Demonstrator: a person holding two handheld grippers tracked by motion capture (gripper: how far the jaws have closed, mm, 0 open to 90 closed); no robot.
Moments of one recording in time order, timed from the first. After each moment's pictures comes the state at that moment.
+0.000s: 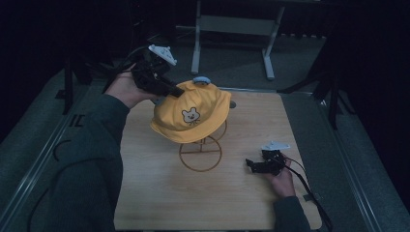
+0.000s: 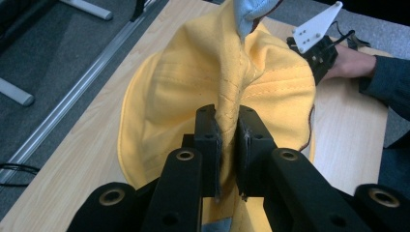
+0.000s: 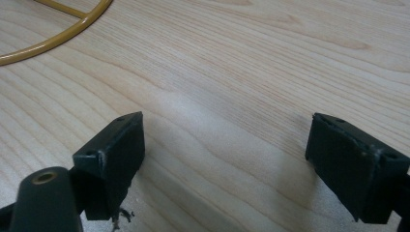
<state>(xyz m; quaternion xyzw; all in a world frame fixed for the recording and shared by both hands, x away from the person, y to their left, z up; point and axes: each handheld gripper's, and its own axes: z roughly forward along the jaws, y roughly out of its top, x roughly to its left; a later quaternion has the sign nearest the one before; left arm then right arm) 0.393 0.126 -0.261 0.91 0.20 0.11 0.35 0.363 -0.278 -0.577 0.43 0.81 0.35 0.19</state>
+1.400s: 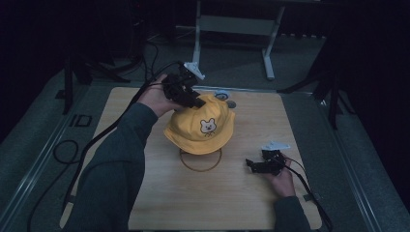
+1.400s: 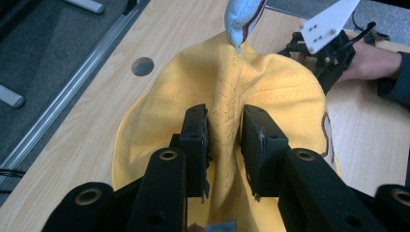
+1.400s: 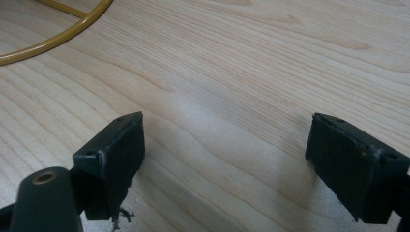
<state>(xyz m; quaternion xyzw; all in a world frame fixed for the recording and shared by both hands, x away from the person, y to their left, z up) 0.406 0.068 -0.302 0.92 0.20 0.11 0.32 0.363 -0.278 -0.577 0.43 0.81 0.35 0.18</state>
